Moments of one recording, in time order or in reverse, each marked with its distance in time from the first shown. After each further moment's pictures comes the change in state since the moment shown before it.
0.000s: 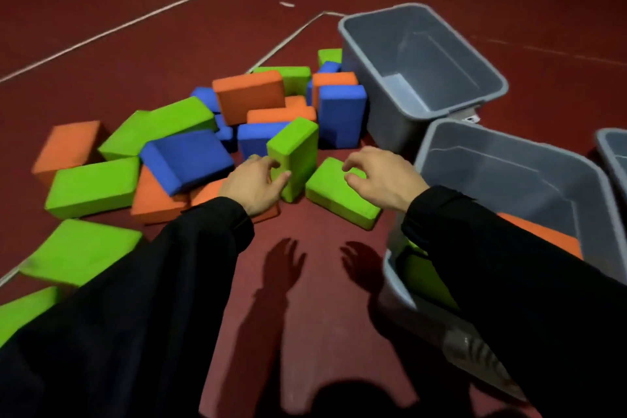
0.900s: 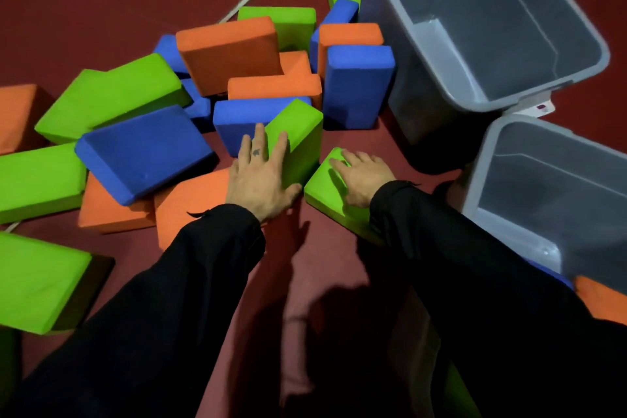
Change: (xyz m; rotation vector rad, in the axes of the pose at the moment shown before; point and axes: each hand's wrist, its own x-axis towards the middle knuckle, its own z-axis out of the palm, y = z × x) left_hand 0.149 -0.027 0.100 0.115 -0.152 -0.077; right_hand 0.199 0.096 0.161 -0.315 -0.495 0.015
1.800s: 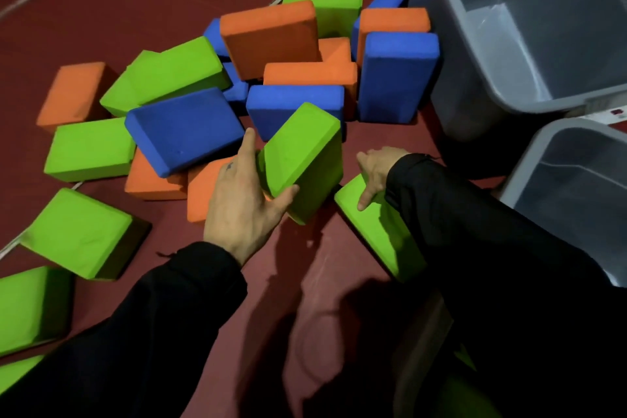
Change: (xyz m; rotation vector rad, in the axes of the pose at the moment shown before) left_hand -0.085 0.012 -0.030 -0.251 0.323 -0.142; right_hand 0.031 0.011 -0.025 -0.031 -0.268 -0.119
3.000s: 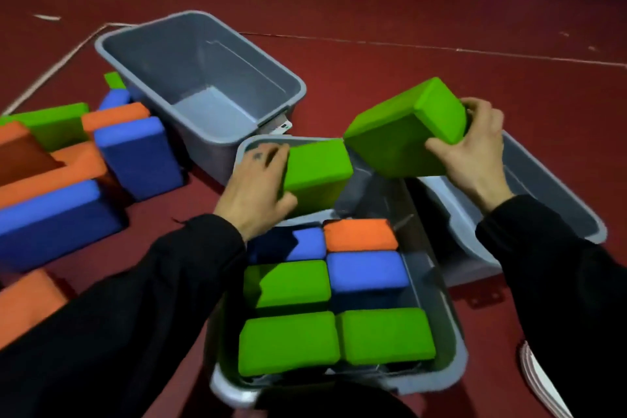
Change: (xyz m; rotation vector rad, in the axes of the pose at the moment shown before) left_hand -0.050 0.291 0.070 -0.076 -0.253 0.960; right_hand -0.503 0.170 0.169 0.762 1.446 0.973
